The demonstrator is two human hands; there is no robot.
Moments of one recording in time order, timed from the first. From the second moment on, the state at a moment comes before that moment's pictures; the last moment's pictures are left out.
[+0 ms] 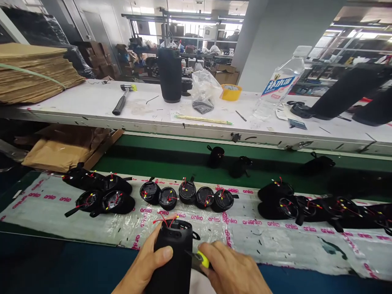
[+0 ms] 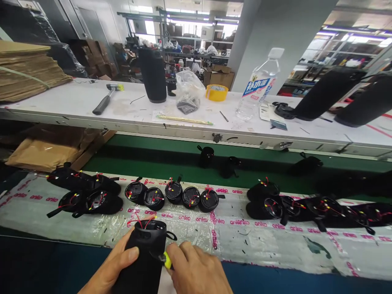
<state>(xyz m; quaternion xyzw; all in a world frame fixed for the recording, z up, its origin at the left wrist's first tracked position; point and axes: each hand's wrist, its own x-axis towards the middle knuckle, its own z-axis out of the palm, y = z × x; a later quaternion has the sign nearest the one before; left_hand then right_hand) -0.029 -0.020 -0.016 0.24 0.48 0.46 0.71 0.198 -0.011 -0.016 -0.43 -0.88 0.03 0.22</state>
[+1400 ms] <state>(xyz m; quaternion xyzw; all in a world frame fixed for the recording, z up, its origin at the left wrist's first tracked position) -0.020 -0.021 -0.007 0.42 0.52 0.35 0.65 0.206 -0.008 0.028 -0.32 -0.94 -0.12 -0.07</state>
